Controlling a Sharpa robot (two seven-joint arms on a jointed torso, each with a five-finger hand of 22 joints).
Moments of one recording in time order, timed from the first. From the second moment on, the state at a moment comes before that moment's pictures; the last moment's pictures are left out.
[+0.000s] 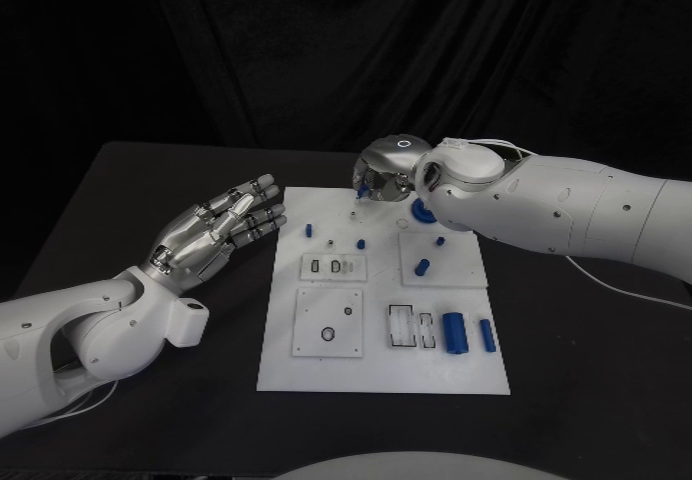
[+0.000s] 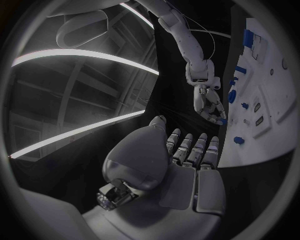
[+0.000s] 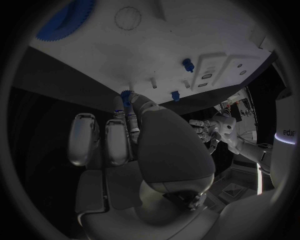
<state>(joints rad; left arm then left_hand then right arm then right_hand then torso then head) 1.24 -1.12 -0.21 1.75 -0.08 0.04 0.68 1.45 0.29 -0.17 0.25 0.49 0.34 0.06 0.05 0.04 0.15 0.17 0.17 0.04 0.19 0.28 0.12 0.04 0.10 0.10 0.29 0.07 0.03 1.45 -0.47 -0.23 1.13 -1.60 -0.29 0.00 1.50 -0.08 0.29 0.13 0.29 0.98 0.10 0.23 0.32 1.12 0.05 0.25 0.08 1.47 -0.05 1.37 1.21 0.09 1.39 0.06 1.35 1.30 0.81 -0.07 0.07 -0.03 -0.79</state>
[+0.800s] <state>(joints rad) 1.24 -1.12 -0.21 1.74 -0.08 0.05 0.68 1.46 0.29 -0.17 0.24 0.49 0.34 0.06 0.05 0.04 0.15 0.18 0.17 0.04 0.20 0.28 0.13 0.04 0.10 0.10 0.29 0.07 0.03 1.44 -0.46 -0.23 1.12 -1.60 -0.29 0.00 1.50 -0.07 0.29 0.13 0.28 0.97 0.10 0.22 0.33 1.11 0.05 0.24 0.08 1.47 -0.05 1.37 1.21 0.09 1.38 0.06 1.35 1.30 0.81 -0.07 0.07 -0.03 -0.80</state>
